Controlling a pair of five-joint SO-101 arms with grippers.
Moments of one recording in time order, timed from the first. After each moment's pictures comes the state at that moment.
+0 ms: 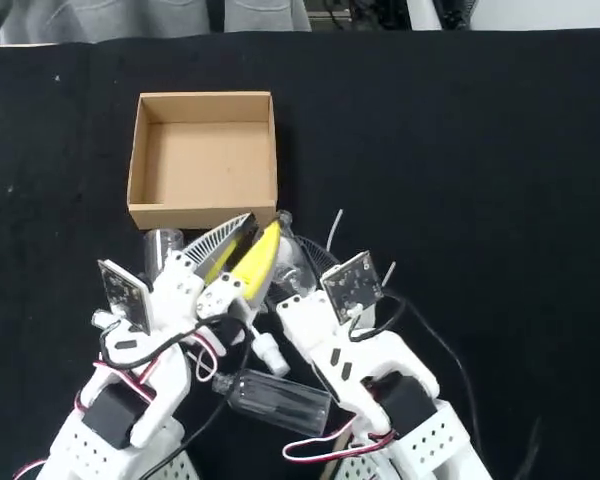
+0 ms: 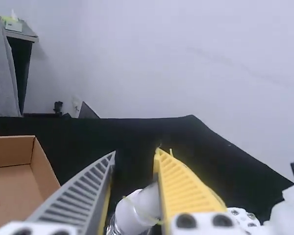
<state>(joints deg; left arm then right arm) 29.1 -104.8 86.9 23.0 14.5 -33.3 -102.9 95.7 34.0 -0.3</state>
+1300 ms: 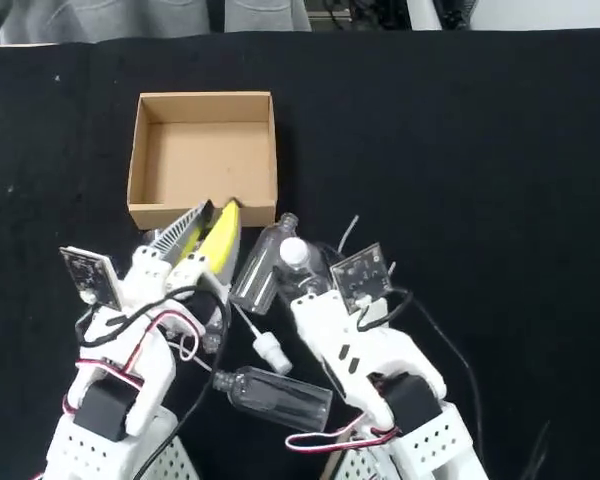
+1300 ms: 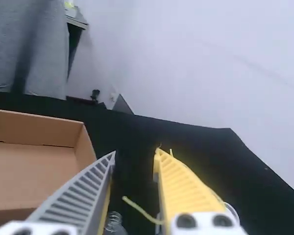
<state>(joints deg) 17.5 -104.1 84.8 26.5 21.1 -28.0 -102.9 95.3 41.8 -0.3</state>
